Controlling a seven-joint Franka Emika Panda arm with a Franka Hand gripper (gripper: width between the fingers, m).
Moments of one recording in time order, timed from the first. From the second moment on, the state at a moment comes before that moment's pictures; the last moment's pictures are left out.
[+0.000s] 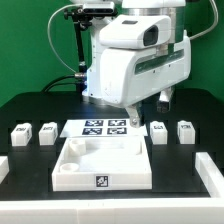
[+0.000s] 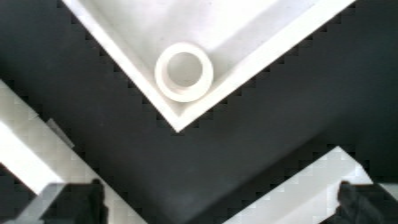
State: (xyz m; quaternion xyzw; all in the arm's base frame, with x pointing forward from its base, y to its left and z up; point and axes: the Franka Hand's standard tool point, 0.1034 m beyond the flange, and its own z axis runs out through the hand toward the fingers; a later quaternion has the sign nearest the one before) arm 0.566 0.056 0.114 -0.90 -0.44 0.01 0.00
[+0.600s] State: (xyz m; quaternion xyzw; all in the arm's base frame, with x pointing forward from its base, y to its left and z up) arm 0.565 0.056 0.113 -0.90 -0.44 0.01 0.00
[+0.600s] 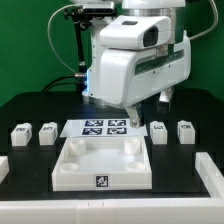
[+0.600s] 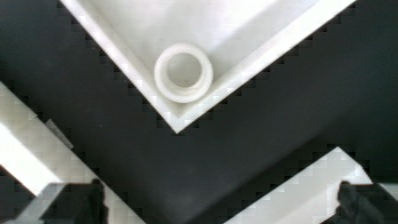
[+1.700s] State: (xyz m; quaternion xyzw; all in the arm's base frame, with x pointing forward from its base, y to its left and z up) arm 0.453 -0.013 0.033 -0.72 -0.69 0.02 0.03
